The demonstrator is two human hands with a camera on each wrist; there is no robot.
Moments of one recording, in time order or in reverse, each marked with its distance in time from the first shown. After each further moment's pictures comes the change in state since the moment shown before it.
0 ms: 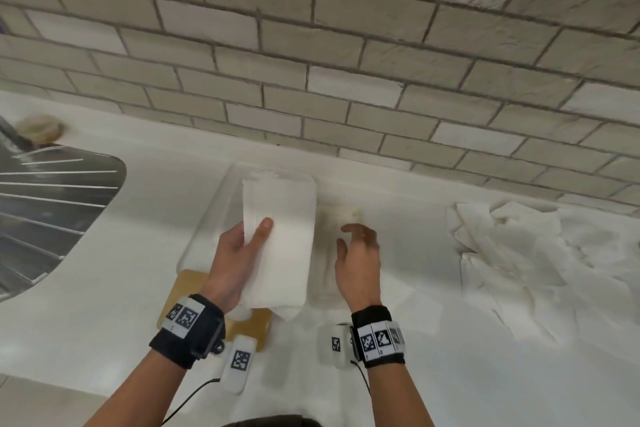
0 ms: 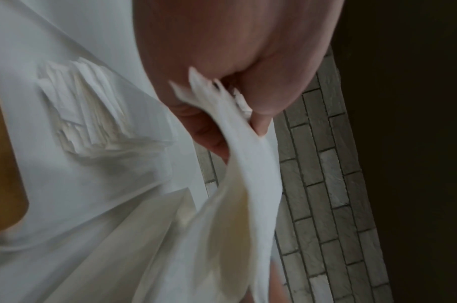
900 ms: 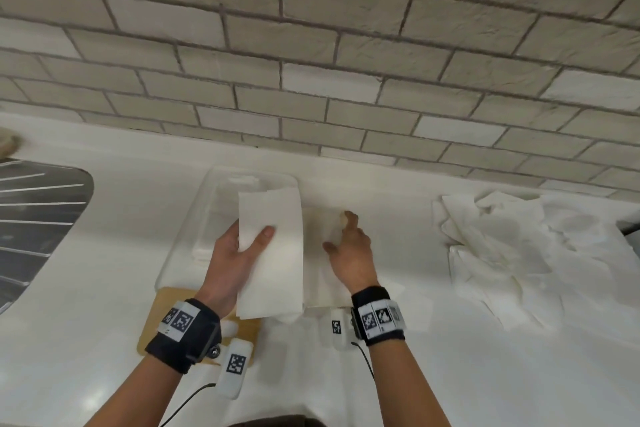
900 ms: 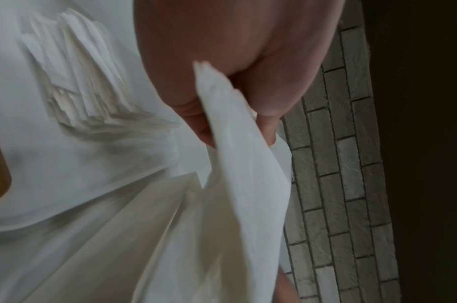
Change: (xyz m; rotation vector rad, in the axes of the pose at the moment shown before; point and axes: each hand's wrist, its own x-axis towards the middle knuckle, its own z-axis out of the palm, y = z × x) left_hand 0.028 -0.009 0.018 -0.002 -0.092 -0.014; right_hand 0.043 0.013 -0.007 0.026 -0.230 0.196
